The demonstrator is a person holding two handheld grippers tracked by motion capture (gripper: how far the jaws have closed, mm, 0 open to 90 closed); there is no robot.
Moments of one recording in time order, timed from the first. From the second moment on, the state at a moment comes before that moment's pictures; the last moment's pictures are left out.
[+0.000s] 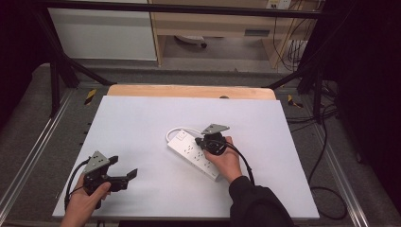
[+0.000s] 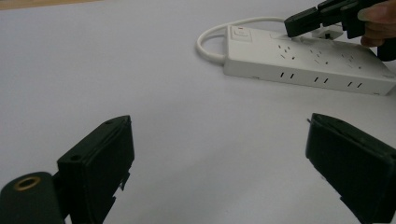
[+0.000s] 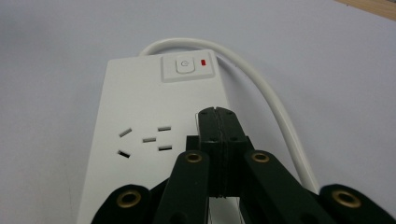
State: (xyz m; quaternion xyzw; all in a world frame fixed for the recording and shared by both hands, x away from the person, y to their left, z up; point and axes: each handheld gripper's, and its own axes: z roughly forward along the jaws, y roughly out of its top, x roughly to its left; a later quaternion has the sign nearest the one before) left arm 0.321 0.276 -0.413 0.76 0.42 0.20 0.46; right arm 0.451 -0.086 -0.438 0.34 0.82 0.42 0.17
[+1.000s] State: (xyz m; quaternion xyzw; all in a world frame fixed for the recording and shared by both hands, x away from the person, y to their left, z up) left arm 0.321 0.276 -0.414 0.76 0.42 0.20 0.45; right arm 0.449 -0.088 -0.441 0.35 0.82 0.43 0.16
